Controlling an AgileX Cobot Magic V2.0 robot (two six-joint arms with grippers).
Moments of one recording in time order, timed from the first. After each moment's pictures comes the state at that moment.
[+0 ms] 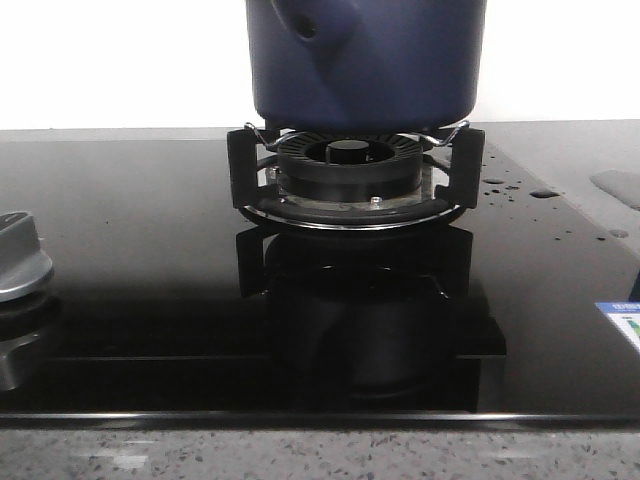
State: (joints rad) left arm -0.35 1.38 -1.43 -1.56 0.91 1.55; right arm 0.03 0.61 -0.37 -0.13 0.12 0.06
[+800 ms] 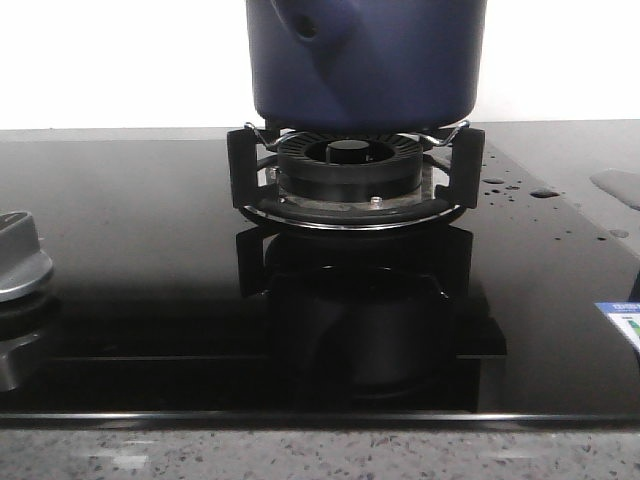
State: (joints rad) left arm -0.35 1.38 -1.43 -1.55 0.91 1.55; right arm -0.05 0.87 -0.37 -0.06 -0.17 0.06
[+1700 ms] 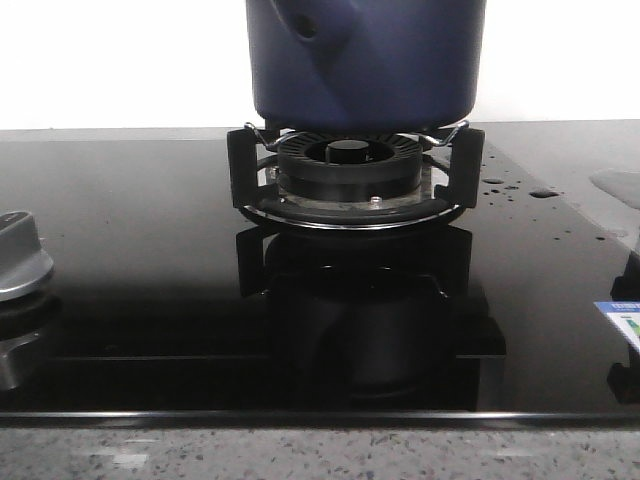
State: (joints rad) left arm -0.35 1.38 -1.43 -1.55 0.90 1.55; right arm -0.05 1.13 -0.37 0.00 -0.49 0.06
